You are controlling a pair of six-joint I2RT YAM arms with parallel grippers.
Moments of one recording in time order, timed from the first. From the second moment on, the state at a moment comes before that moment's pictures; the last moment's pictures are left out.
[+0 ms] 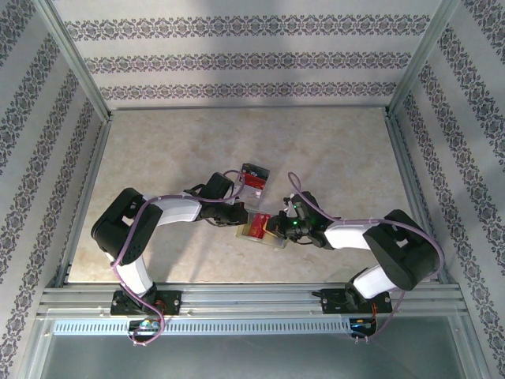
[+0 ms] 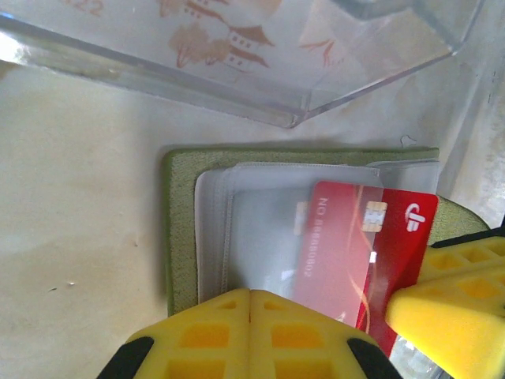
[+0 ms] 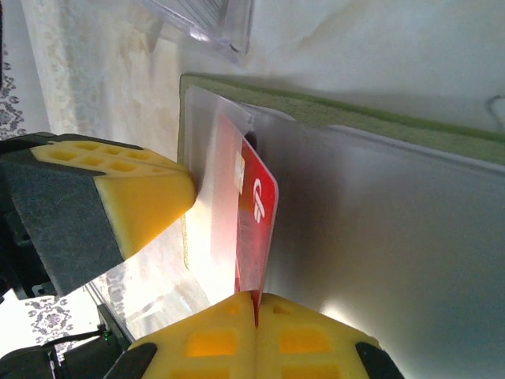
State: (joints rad) left arm -0.57 1.76 0.85 -0.11 0.49 -0.63; right arm 0.59 1.47 0.40 0.31 -0.50 1.05
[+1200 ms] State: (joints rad) left arm -0.48 0.78 0.84 -0.33 0.38 -0.05; right arm 0.65 1.08 1.06 -0.75 -0.25 -0.13
